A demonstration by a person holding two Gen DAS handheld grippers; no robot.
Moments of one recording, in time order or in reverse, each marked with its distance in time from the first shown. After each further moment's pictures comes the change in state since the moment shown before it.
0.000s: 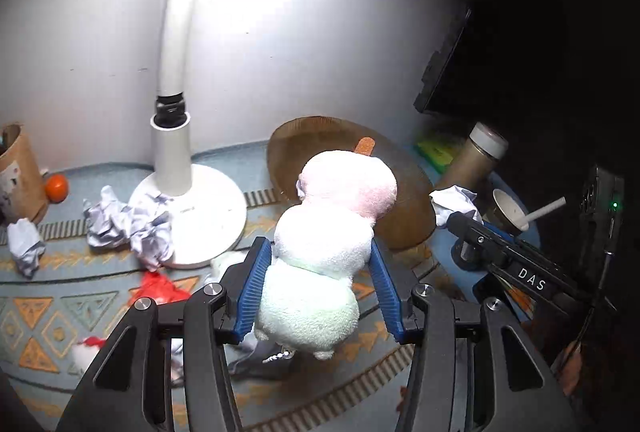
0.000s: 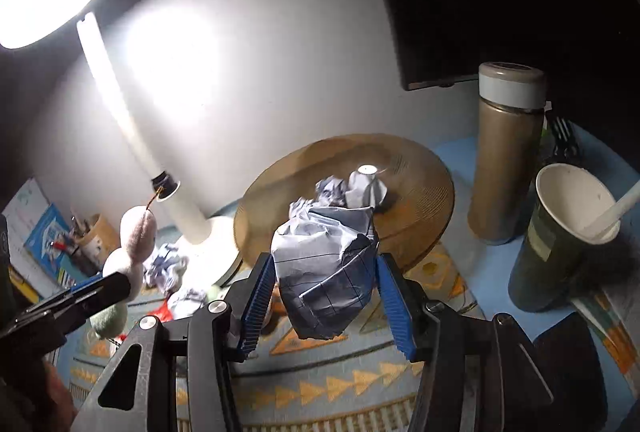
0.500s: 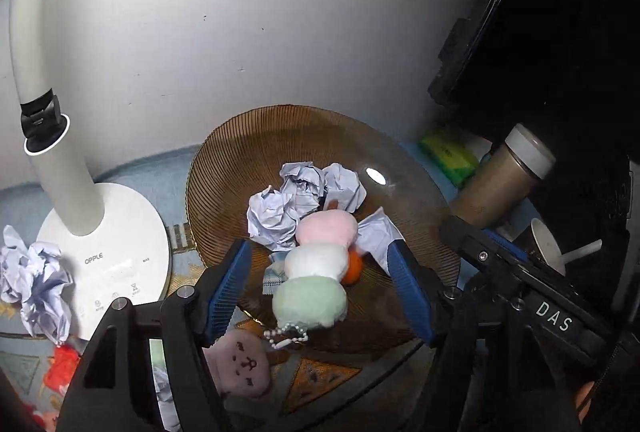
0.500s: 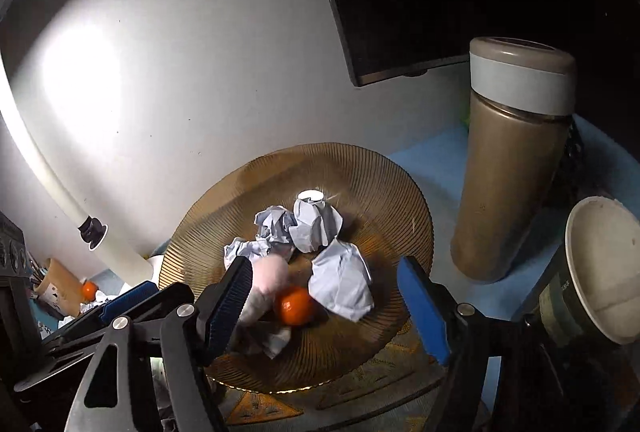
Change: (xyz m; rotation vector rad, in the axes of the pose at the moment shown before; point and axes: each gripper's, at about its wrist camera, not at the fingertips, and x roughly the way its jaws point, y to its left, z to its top) left arm 0.109 -0.028 0.028 -0.019 0.059 -0.030; right arm 0.050 -0.026 0.024 0.037 0.027 -0.062
